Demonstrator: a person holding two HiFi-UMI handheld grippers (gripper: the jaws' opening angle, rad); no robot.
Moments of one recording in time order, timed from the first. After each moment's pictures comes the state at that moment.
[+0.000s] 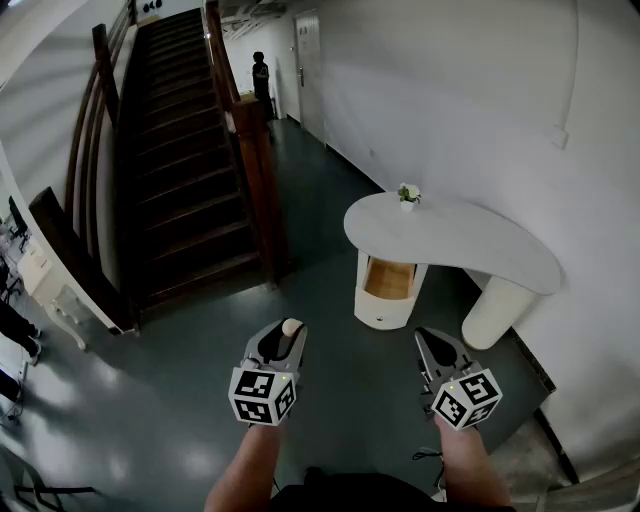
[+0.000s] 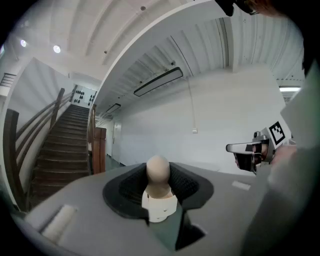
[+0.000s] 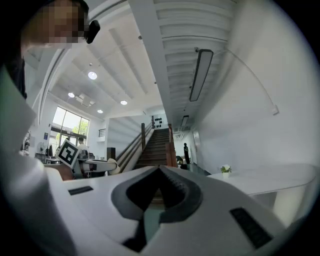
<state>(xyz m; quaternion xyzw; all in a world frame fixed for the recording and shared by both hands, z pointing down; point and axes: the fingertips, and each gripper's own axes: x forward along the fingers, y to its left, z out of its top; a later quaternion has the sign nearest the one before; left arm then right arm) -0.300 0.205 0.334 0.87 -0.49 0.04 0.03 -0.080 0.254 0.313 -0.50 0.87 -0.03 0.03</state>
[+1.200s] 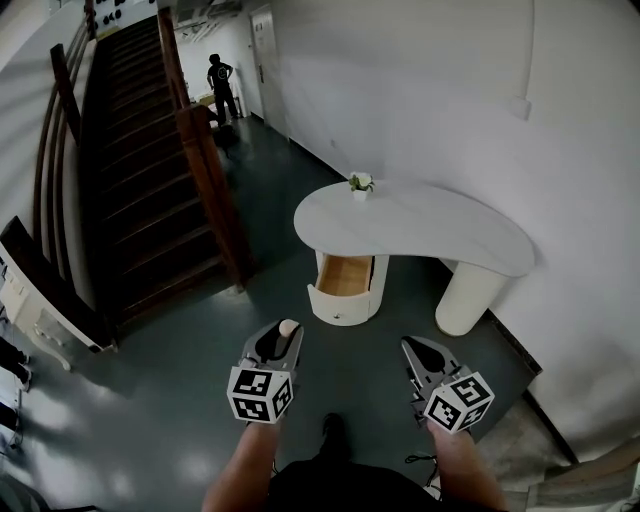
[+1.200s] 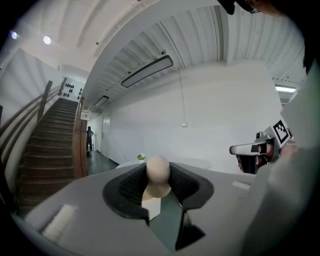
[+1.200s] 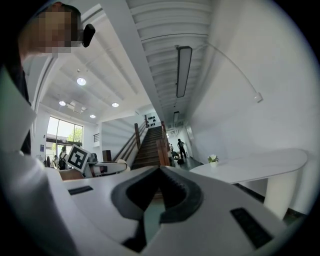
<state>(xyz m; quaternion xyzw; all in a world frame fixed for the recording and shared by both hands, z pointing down) -0.154 0.180 0.366 0.89 -0.45 0.06 0.04 0.044 0.259 0.352 -0.51 0.86 -0.08 0.05</state>
